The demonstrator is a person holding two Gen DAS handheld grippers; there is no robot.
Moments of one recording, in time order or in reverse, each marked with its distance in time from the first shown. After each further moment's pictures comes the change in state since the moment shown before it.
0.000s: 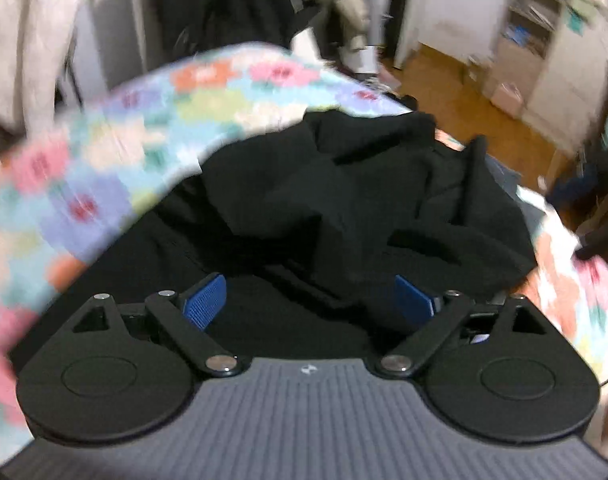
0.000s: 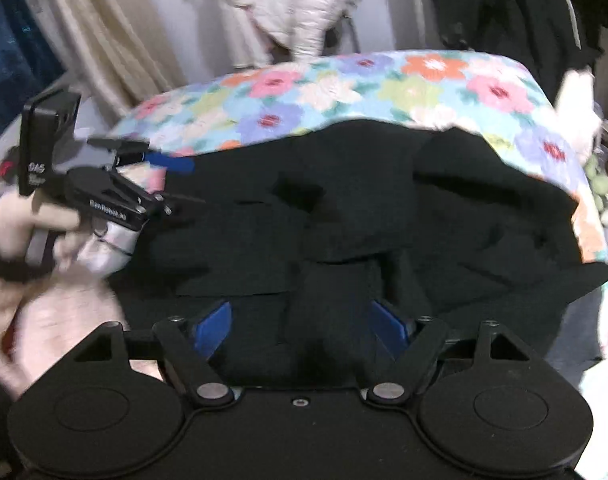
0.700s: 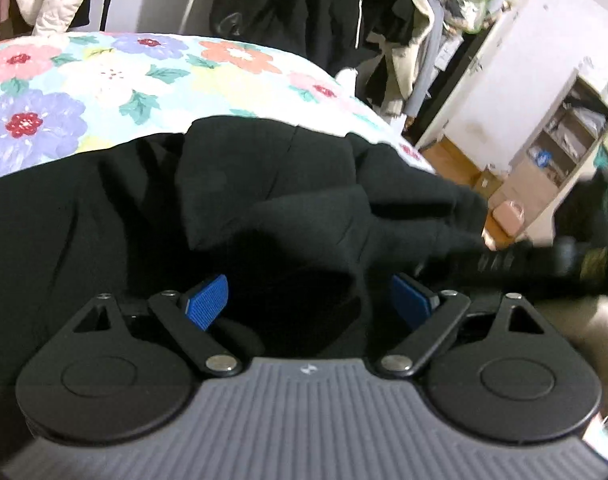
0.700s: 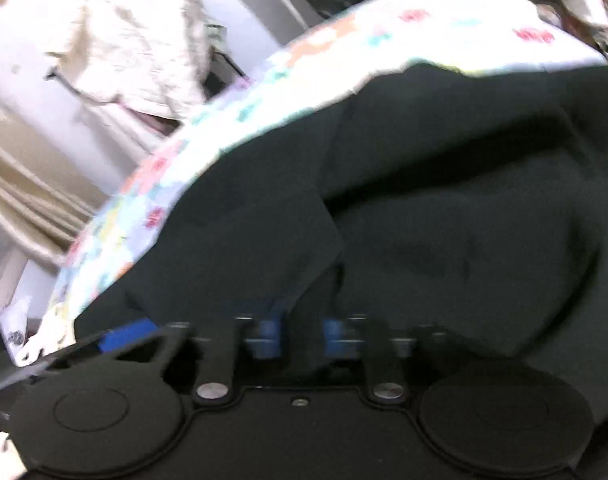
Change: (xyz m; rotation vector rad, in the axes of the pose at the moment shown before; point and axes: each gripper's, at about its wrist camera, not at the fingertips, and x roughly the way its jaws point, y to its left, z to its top) left arm 0.099 0.034 -0.014 -0.290 -0.171 -0.091; right arm 0.176 -0.109 0.048 0.440 -0.185 0.047
